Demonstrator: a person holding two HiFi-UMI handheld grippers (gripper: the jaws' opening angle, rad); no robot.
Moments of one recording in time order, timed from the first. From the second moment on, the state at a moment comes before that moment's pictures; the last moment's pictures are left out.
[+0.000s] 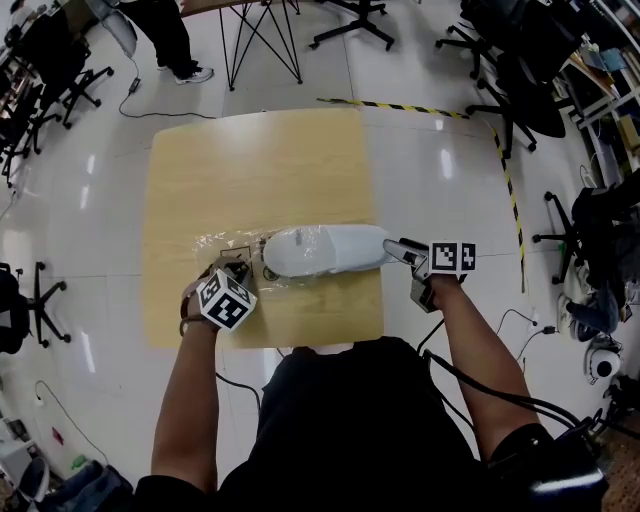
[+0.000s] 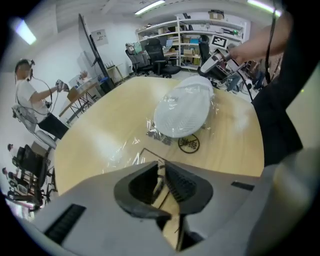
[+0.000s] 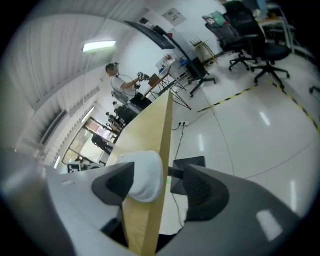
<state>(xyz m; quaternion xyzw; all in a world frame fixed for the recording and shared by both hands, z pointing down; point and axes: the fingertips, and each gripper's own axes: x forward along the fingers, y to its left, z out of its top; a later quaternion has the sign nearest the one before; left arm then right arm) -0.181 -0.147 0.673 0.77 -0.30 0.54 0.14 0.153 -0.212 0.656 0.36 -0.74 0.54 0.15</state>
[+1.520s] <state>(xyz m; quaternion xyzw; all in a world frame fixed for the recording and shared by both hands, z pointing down) -0.116 -0.175 0.645 0.84 -0.28 0.43 0.16 0.198 -0.210 0.612 0.37 -0.74 0.56 0.02</state>
